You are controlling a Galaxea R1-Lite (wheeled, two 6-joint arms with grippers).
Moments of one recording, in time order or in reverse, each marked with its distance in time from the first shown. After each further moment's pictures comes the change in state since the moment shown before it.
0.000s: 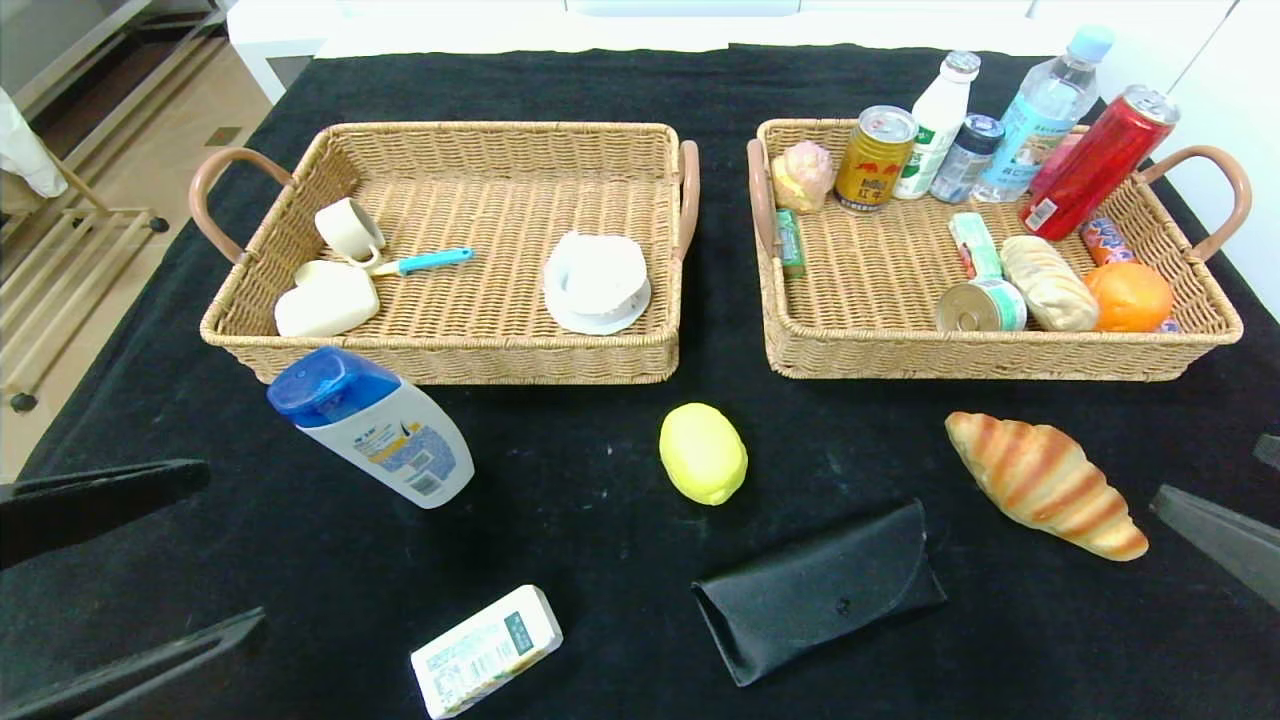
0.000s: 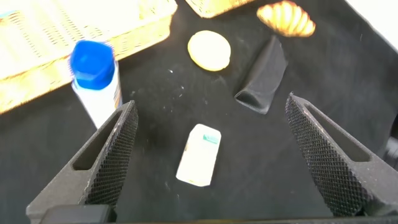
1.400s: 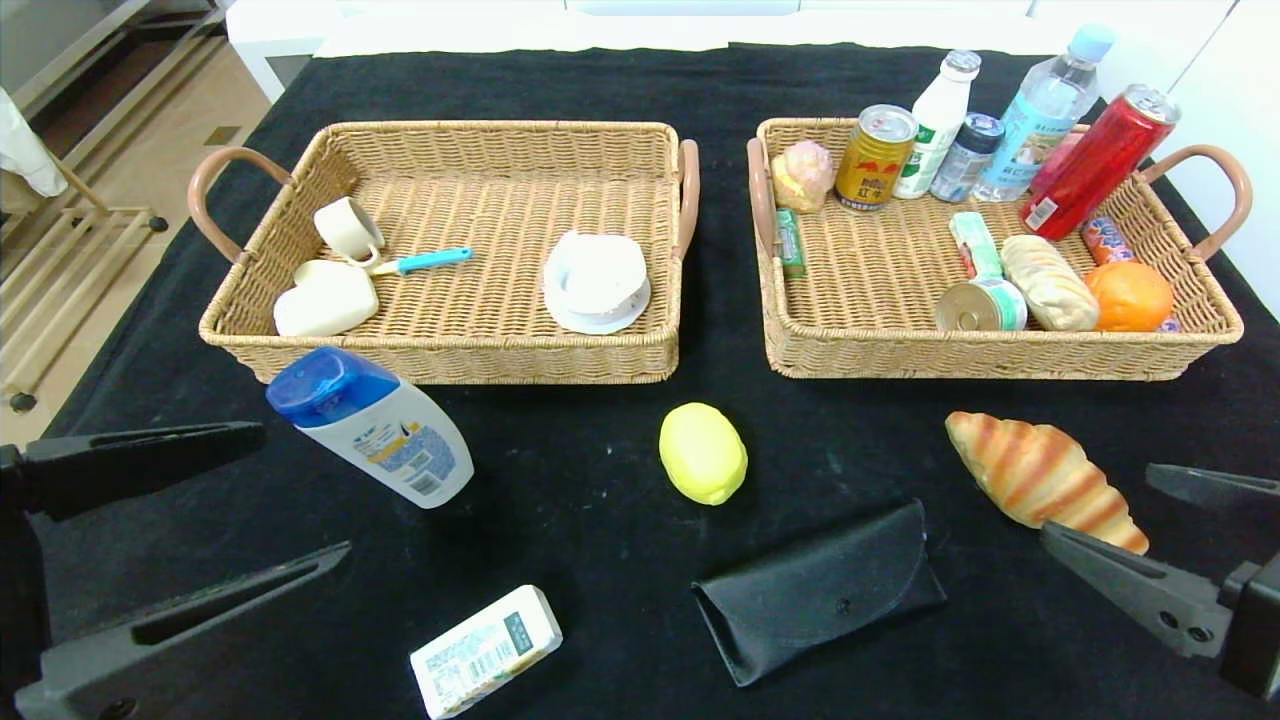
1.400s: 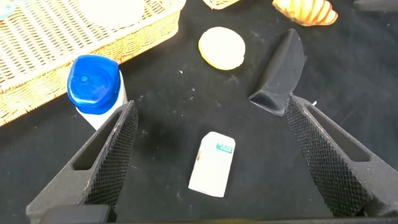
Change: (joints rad) left arm -0.095 0.106 -0.063 0.003 0.133 0.031; right arm 0.129 0.150 -0.011 0.002 -0.095 -0.008
